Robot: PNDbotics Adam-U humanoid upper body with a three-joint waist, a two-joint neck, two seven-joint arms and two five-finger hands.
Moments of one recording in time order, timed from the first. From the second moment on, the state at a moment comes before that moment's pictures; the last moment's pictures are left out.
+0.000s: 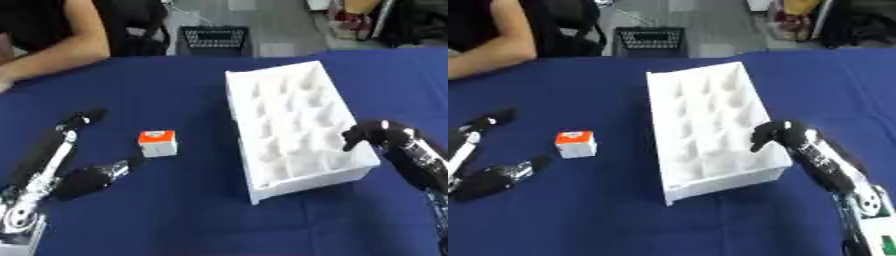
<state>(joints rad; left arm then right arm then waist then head) -0.11 0.43 -0.02 -1.89 -0.67 0.12 -0.21 -0.20 -0.32 -0.06 -1.75 -0.15 -0.26 0.67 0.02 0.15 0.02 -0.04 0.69</state>
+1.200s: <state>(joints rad) -0.36 0.62 -0.16 -1.68 -0.56 0.06 -0.38 -0.20 -0.32 -0.06 -1.75 -0.15 -0.26 0.68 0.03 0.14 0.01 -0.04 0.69</state>
